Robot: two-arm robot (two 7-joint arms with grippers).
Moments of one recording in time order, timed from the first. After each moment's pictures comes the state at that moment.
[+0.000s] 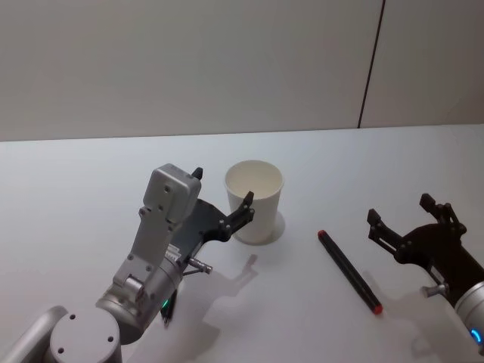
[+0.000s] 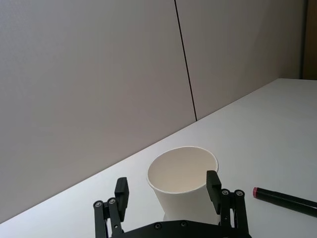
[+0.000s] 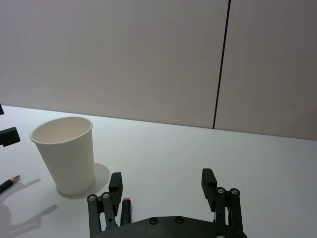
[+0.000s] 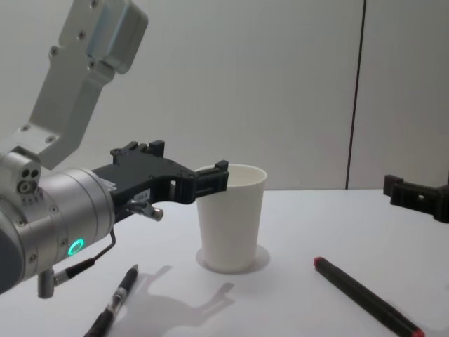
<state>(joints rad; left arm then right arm) -0.24 0.38 0.45 -1.63 -0.20 0.01 -0.01 -0.01 0.34 -0.23 -1.77 0.29 0.03 0.07</state>
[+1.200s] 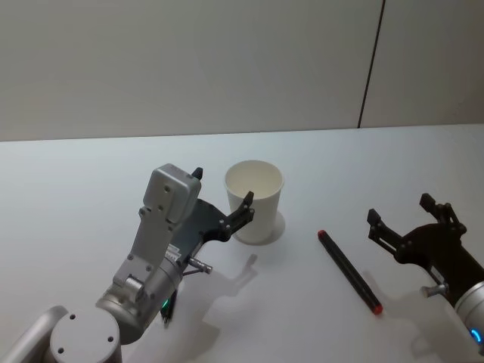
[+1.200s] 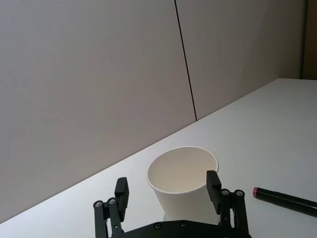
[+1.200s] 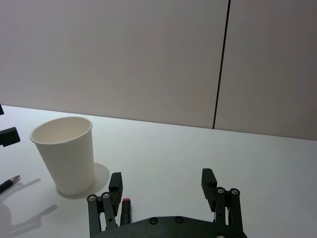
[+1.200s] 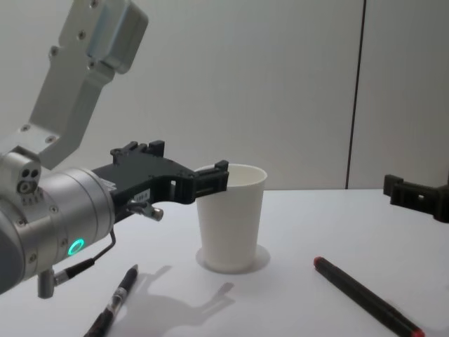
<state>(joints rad) -0.24 0.38 0.45 -1.63 -0.20 0.01 -0.01 -0.01 0.34 -0.23 -1.77 0.29 0.03 0.07</state>
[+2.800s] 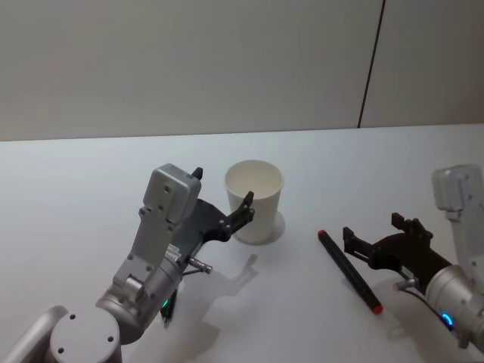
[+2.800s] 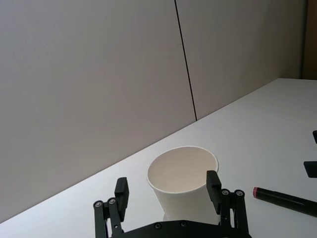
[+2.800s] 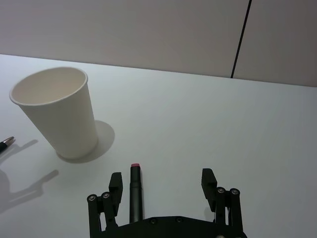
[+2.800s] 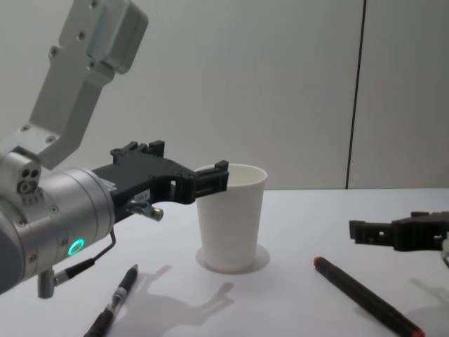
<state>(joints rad) -0.24 0.38 0.45 -1.63 -0.20 0.01 -0.01 0.10 0.27 -0.25 -1.73 0.25 0.39 0.08</state>
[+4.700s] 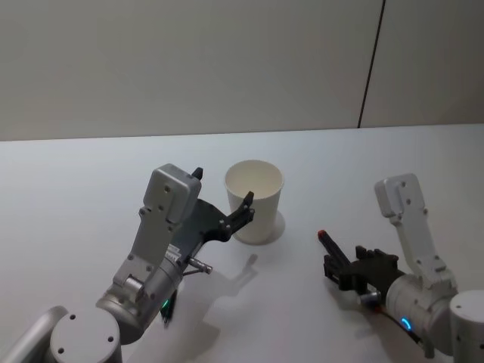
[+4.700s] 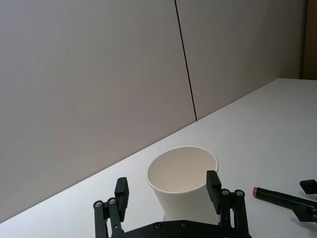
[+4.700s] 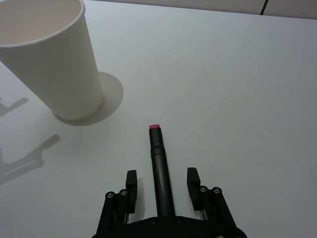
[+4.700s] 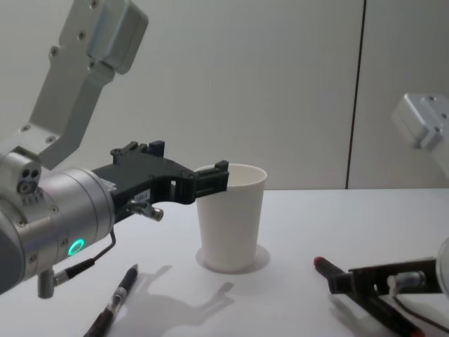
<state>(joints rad) -0.24 0.38 0.45 -1.63 -0.20 0.01 -0.01 0.17 0.15 -0.30 -1.66 0.18 0.65 0.04</state>
